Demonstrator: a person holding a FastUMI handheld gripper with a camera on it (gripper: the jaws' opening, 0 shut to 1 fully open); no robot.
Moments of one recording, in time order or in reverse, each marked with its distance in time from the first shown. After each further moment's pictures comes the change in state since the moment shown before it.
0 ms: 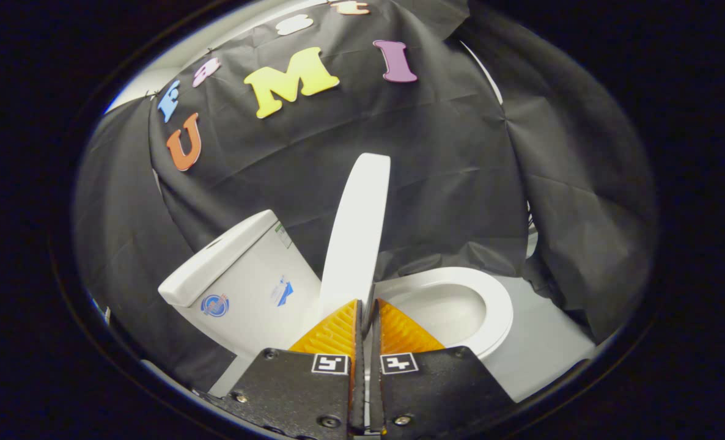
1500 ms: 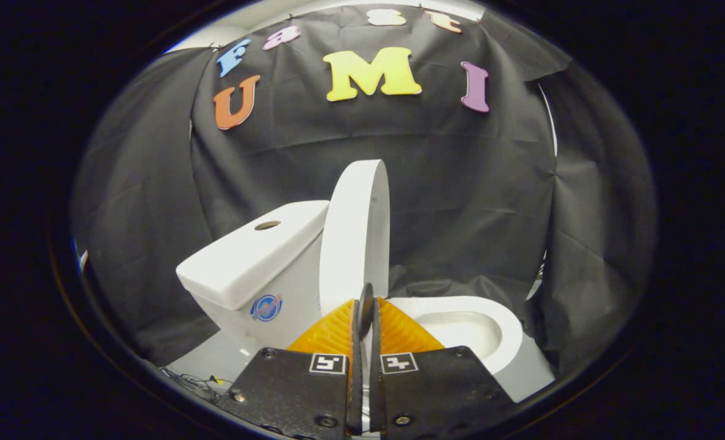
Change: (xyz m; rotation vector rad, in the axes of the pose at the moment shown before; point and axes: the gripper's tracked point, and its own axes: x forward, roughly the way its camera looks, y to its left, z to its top) arm 0.002 0.133 -0.002 -0.278 -0.015 -0.007
